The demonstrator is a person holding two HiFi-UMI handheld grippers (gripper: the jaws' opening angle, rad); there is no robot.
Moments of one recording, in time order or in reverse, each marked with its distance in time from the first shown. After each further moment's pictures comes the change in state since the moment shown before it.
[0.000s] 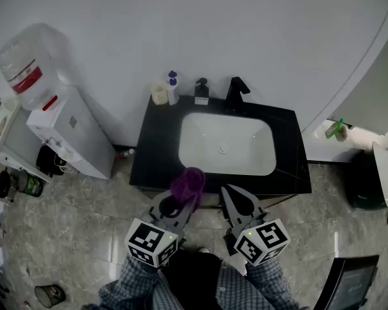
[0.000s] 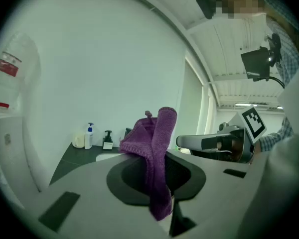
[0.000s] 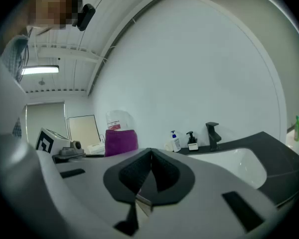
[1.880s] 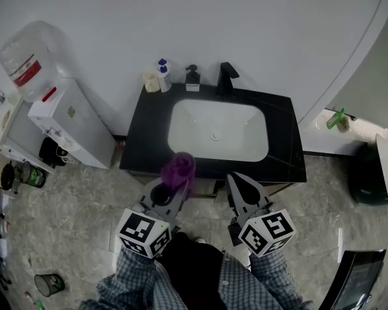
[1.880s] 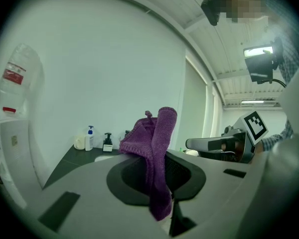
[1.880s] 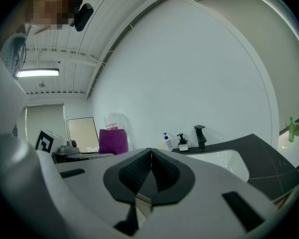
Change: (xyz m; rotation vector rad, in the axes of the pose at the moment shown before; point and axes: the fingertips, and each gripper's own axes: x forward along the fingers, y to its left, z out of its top) left arm 0.015 -0.046 0.000 0.016 -0.036 0.084; right arm -0.062 -0.051 0.006 0.005 -0.023 -0.009
